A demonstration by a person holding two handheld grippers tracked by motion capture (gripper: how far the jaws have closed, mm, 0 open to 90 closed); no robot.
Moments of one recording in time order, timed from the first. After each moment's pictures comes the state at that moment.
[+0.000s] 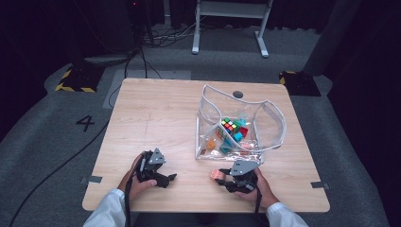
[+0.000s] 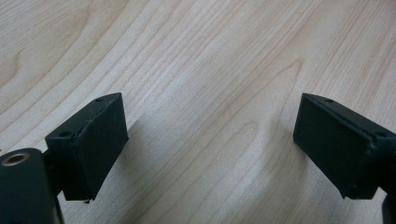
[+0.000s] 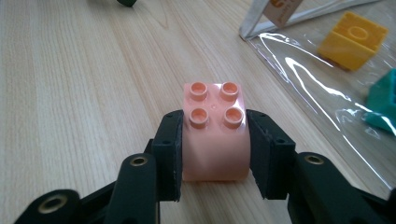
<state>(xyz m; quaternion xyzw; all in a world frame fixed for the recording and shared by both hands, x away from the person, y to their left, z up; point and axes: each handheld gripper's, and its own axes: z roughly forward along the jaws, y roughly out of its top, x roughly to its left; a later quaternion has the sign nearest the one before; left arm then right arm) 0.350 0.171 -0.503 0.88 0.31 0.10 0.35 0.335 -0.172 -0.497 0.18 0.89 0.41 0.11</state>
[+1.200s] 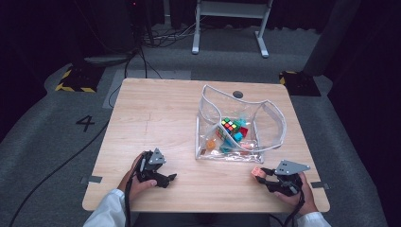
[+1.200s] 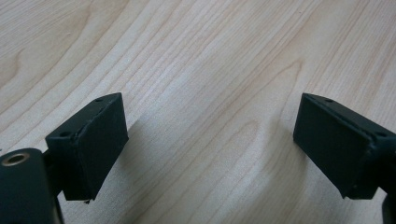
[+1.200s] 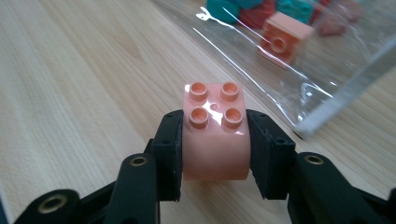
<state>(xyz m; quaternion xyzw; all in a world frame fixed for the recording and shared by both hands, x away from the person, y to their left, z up) 0.350 0.171 -0.503 0.88 0.31 0.11 0.35 0.320 -0.294 -0.478 0.30 0.86 0.39 0.15</state>
